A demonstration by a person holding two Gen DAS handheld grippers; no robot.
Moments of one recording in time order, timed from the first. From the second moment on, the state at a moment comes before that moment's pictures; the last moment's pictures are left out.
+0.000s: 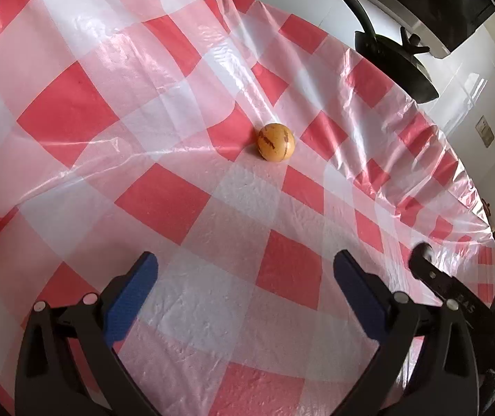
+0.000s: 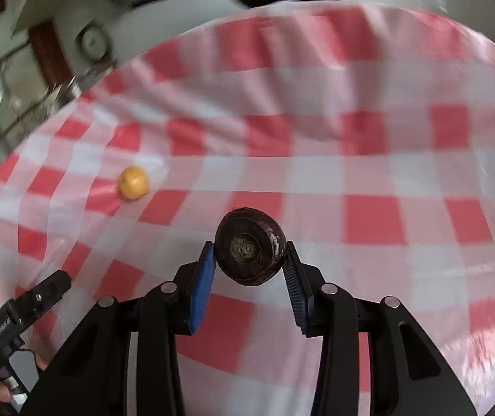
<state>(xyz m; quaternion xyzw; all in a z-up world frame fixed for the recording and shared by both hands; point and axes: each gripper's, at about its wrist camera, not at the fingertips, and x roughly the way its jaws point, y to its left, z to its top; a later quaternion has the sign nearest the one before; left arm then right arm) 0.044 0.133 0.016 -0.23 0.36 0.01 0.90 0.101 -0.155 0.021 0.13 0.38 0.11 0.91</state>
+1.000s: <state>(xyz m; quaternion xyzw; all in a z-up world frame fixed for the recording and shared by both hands) 0.222 0.075 0.014 -0.09 0.42 0.19 0.88 0.105 -0.184 0.006 0.22 0.38 0.15 0.88</state>
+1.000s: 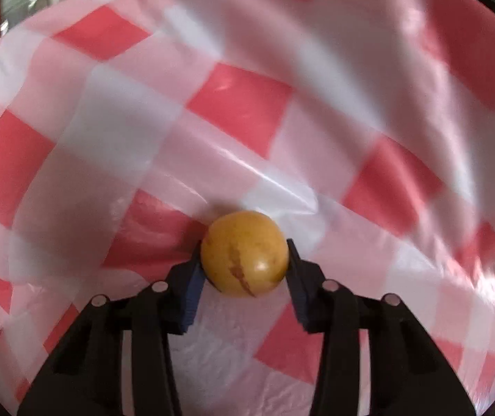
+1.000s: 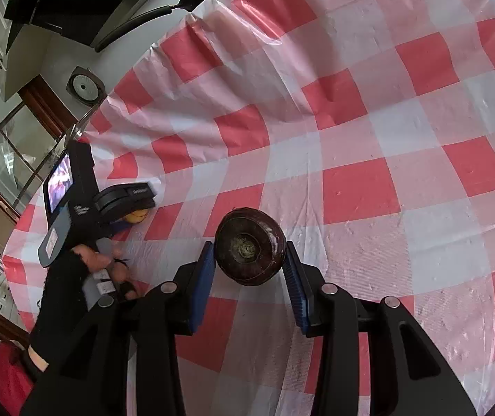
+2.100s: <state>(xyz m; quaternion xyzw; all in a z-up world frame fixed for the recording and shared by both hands) -0.050 0.143 0.023 -0.30 0.29 -0.01 0.91 0.105 -0.187 0.007 0.22 0.38 0.15 0.89</state>
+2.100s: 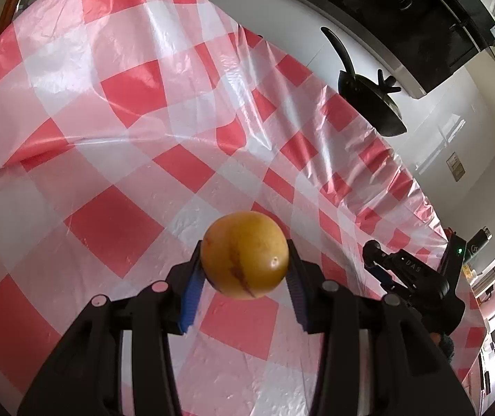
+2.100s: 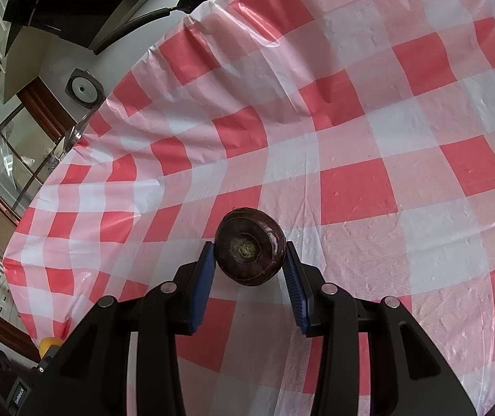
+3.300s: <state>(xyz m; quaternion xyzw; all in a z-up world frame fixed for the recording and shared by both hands) -0.218 0.198 0.041 -0.14 0.34 0.11 0.92 -0.132 -0.004 0.036 0.04 0.40 0.34 0.85</state>
